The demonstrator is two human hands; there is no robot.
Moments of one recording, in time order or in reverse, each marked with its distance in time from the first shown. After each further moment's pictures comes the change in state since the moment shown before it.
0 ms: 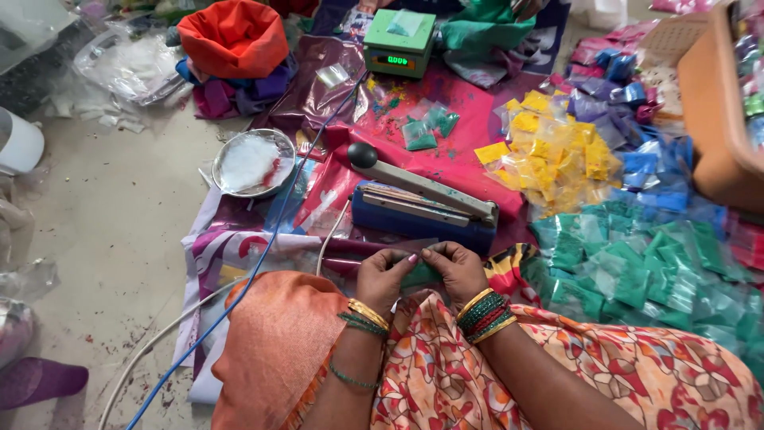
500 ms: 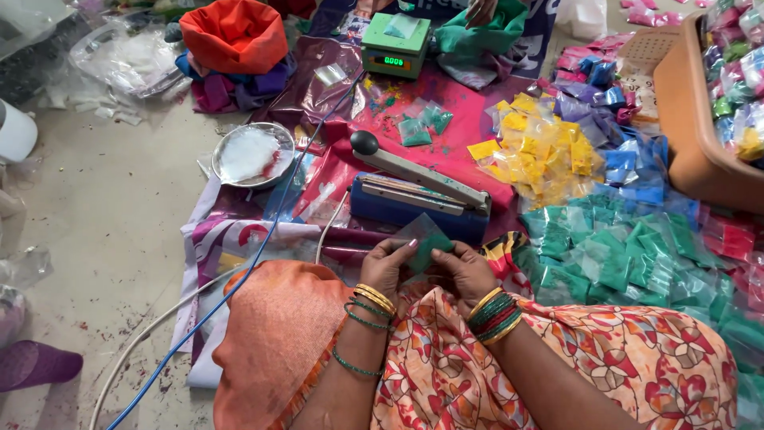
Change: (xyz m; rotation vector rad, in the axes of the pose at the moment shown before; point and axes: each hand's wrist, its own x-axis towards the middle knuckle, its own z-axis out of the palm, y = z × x) left_hand 0.002 -0.024 -0.005 -0.233 -0.013 0.006; right_hand -0.053 -0.031 0.012 0.060 0.010 0.138
